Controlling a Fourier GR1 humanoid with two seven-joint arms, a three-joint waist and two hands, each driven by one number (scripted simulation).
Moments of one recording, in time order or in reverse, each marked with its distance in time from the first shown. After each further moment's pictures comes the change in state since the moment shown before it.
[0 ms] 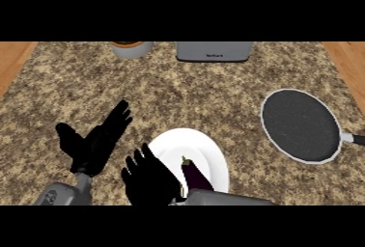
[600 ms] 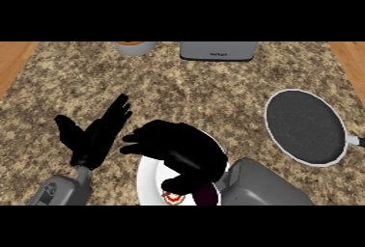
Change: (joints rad) left arm -0.048 0.006 0.010 0.015 0.004 0.009 0.016; right arm 0.202 -0.119 -0.358 -0.082 -0.329 -0.522 -0.594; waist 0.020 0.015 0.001
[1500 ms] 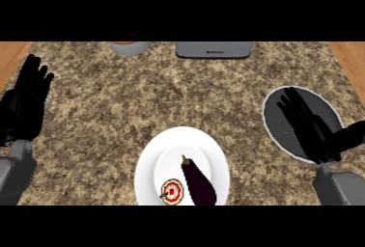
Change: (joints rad) left arm -0.092 0.186 0.260 -0.016 -0.074 0.213 -0.040; right arm 0.431 -0.151 -0.703 0.201 -0.904 0.131 0.036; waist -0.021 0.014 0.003
